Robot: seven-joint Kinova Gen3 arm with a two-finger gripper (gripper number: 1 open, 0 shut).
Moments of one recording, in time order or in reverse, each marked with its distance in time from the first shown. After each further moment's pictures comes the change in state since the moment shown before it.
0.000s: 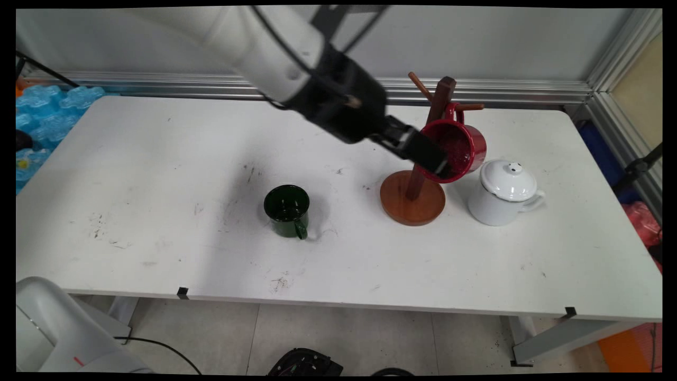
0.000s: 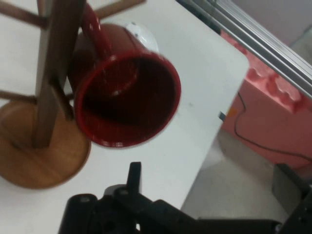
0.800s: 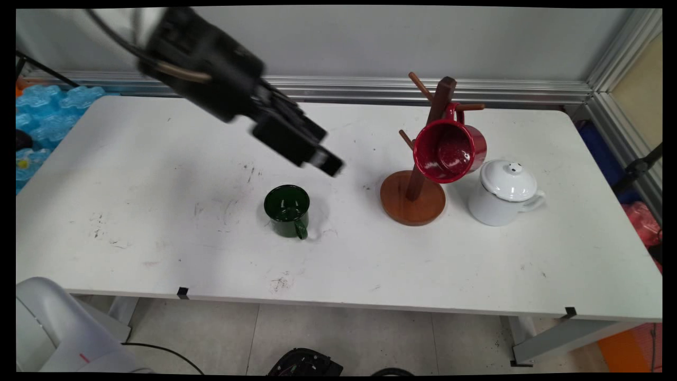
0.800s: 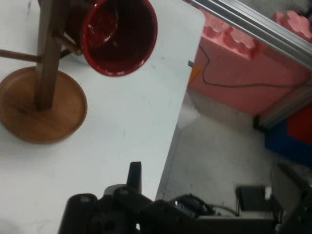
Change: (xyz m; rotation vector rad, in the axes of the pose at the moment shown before) arm -0.041 -0.065 -0.107 -0.145 -0.051 0.166
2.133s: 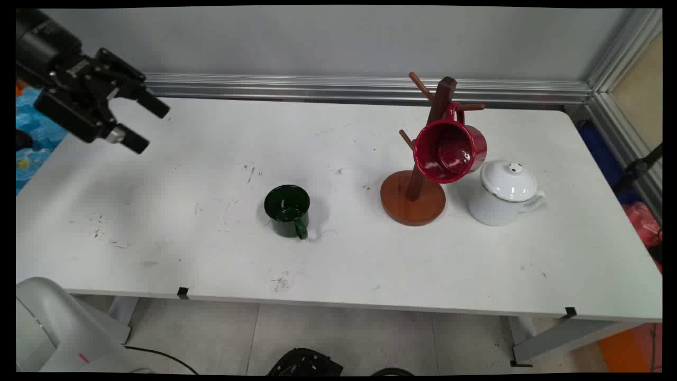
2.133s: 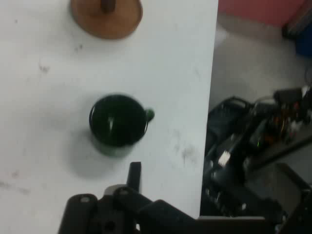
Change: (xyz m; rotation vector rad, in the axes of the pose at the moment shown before) arm -0.096 -0.096 -0.171 0.028 -0.129 0.206
